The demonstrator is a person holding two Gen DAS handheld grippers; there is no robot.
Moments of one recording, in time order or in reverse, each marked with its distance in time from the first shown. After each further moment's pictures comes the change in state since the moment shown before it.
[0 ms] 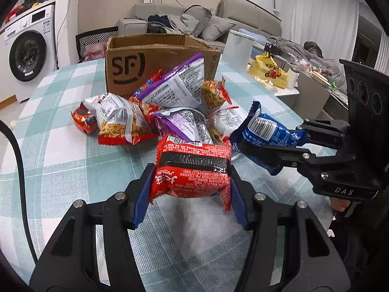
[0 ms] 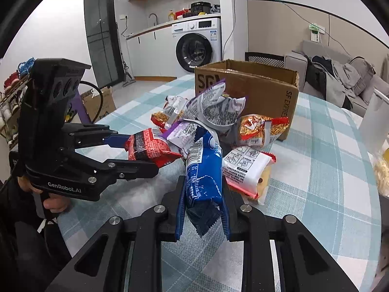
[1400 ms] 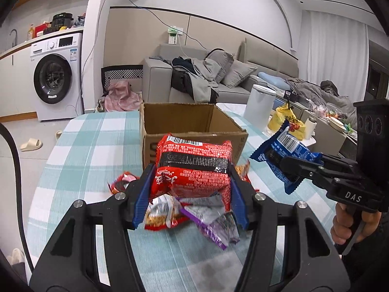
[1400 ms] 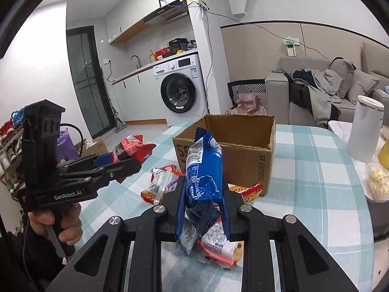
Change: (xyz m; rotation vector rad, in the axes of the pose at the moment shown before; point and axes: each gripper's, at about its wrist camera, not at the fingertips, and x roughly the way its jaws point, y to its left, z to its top) left arm -0.057 0.018 0.089 -0.069 -0.255 0.127; right arm -0.033 -0.032 0.074 0.158 -0.214 -0.020
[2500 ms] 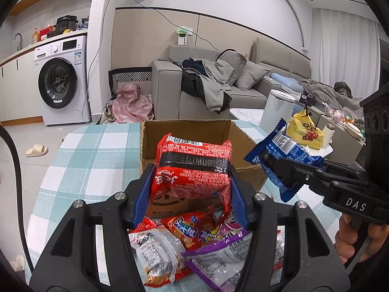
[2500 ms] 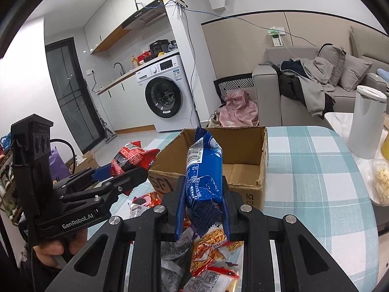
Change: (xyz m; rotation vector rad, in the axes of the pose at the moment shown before) left arm 0.102 0.004 0.056 0.002 0.008 0.070; right arm 0.063 -0.040 0.053 0.103 0.018 -0.038
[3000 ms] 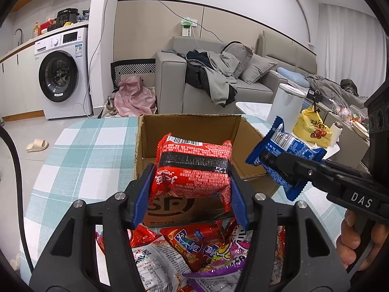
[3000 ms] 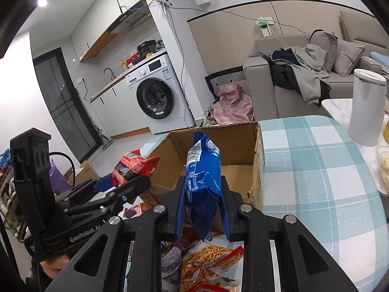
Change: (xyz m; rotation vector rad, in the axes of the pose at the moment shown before) left arm 0.056 0.011 0.004 -0.010 0.048 0.025; right arm 0.033 -0.026 0.012 0.091 0.017 -0.007
